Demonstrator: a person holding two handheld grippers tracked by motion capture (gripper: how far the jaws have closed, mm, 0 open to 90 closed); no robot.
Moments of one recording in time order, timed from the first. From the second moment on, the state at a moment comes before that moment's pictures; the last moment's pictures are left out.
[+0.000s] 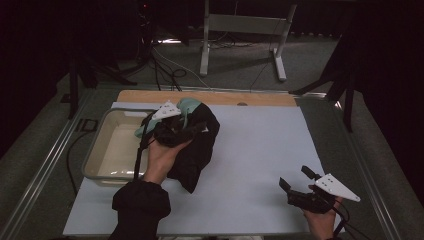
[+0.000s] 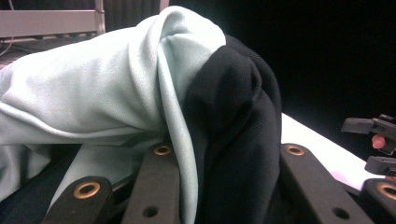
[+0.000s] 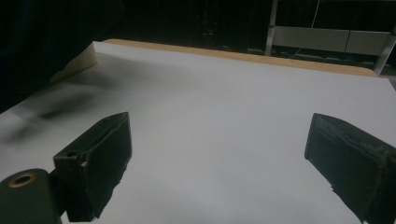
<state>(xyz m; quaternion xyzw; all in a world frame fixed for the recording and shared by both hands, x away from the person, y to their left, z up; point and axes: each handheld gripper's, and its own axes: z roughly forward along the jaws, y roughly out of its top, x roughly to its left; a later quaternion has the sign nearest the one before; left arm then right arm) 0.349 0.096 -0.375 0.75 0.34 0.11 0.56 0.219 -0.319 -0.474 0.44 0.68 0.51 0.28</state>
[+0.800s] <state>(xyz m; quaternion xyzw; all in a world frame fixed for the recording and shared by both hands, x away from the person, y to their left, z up) 0.348 0.053 -0.389 0.75 0.31 0.06 0.58 0.219 -0.318 -0.474 0.44 0.68 0.51 0.28</state>
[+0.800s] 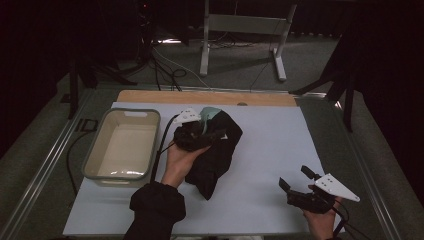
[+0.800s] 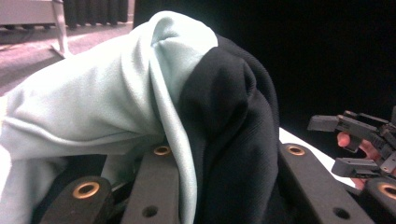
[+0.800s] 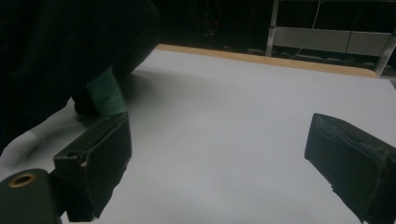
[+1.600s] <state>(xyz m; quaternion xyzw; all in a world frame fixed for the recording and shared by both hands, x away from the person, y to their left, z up) 0.345 0.029 -0.416 0.77 0.31 0.02 0.55 0.220 -0.317 -0.474 0.44 0.69 0.51 0.28</state>
